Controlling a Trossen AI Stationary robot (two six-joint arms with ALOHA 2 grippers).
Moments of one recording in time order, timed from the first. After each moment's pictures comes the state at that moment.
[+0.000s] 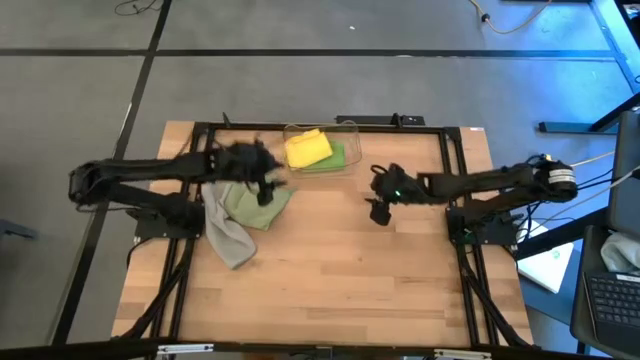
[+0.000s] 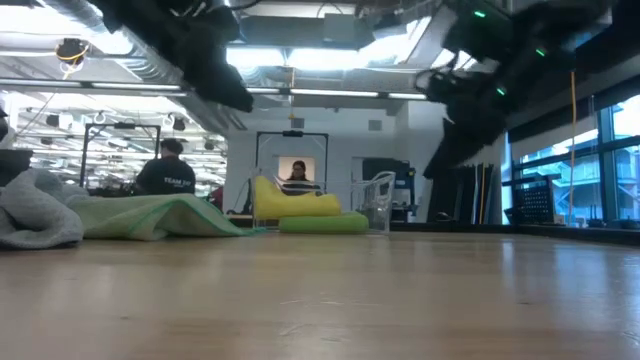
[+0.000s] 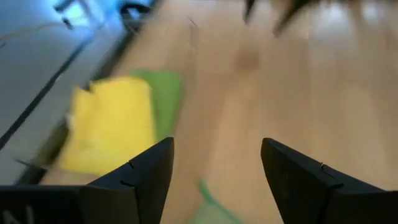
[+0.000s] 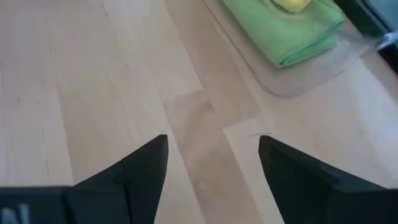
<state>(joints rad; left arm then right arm) 0.27 1.07 0.75 -0.28 -0.06 0.05 -0.10 1.27 0.60 -0.15 0.25 0.15</state>
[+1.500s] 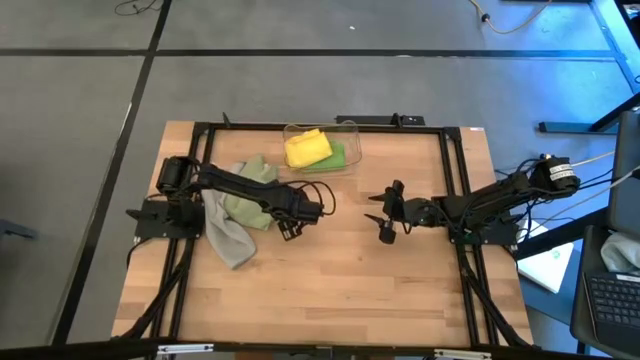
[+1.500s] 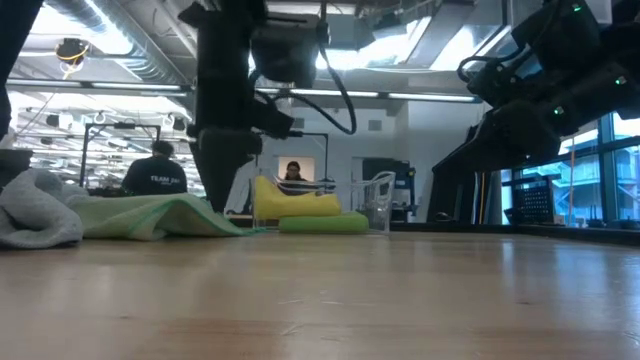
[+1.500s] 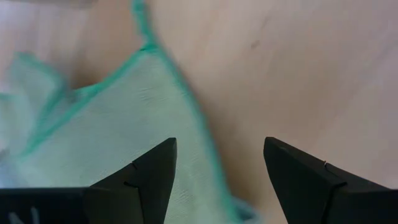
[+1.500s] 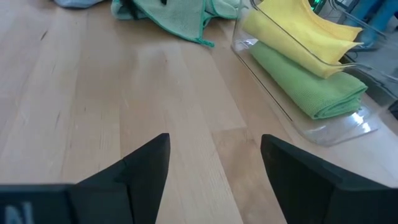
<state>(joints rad) -0.05 1.87 1.29 -1.04 -0.29 -0.57 0.14 1.24 0.27 0.49 0.43 0.05</state>
